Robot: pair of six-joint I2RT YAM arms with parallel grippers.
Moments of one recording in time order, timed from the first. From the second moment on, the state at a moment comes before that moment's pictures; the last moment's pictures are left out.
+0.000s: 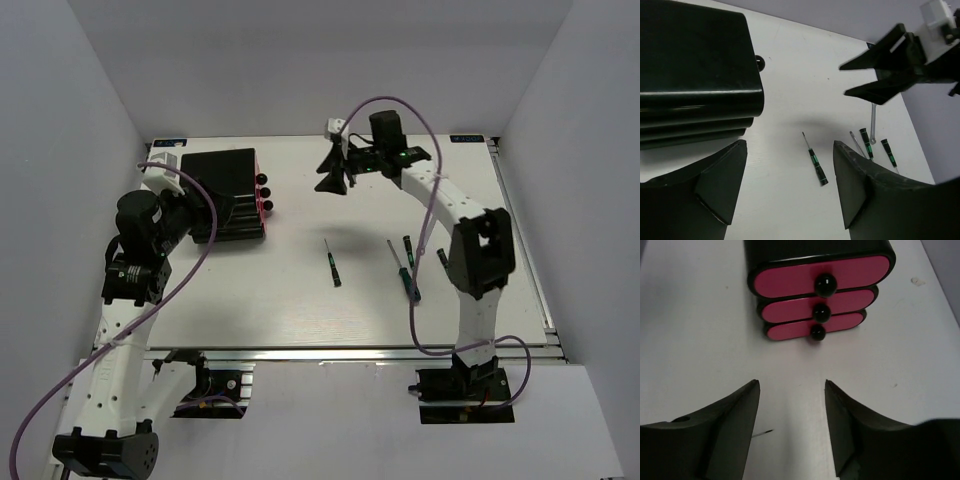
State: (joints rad) left arm -0.07 0.84 1.04 -0.41 0.28 -0.42; right arm 0.44 1.95 1.73 -0.35 -1.02 -0.56
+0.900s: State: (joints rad) left arm -0.07 0.99 1.08 -0.47 0.22 -0.45; right arm 0.60 2.50 2.16 0.21 -0.93 -0.23
